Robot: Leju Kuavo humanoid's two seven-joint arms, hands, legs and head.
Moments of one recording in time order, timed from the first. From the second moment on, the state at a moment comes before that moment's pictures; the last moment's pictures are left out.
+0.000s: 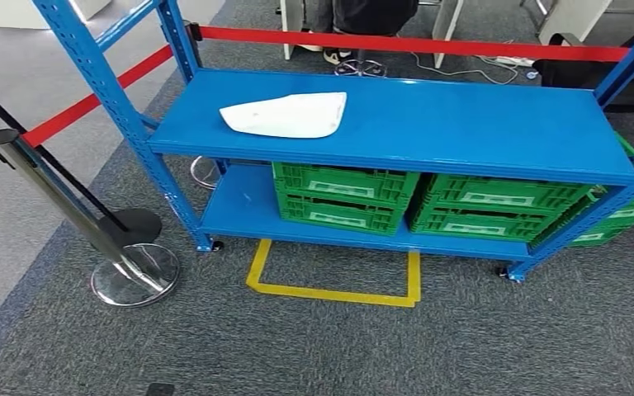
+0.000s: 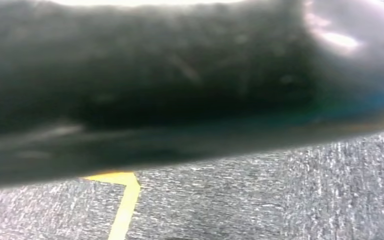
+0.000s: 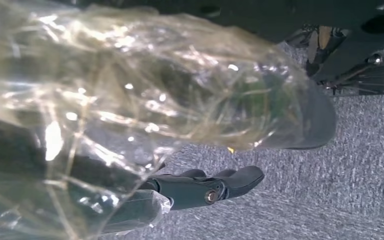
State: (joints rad) left arm -0.07 -0.21 1.18 -0.24 -1.14 0.27 -0.46; right arm -0.05 0.19 -0.97 -0.22 1.19 -0.21 0.08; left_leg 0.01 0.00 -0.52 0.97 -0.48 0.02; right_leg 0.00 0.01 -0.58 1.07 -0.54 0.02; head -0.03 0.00
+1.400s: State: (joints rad) left arm -0.05 -0.15 0.89 -0.29 -0.81 0.25 -0.30; right arm 0.04 0.15 -0.72 -0.23 0.87 -0.16 0.11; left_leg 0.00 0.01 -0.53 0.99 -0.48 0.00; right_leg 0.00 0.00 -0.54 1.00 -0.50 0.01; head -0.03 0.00
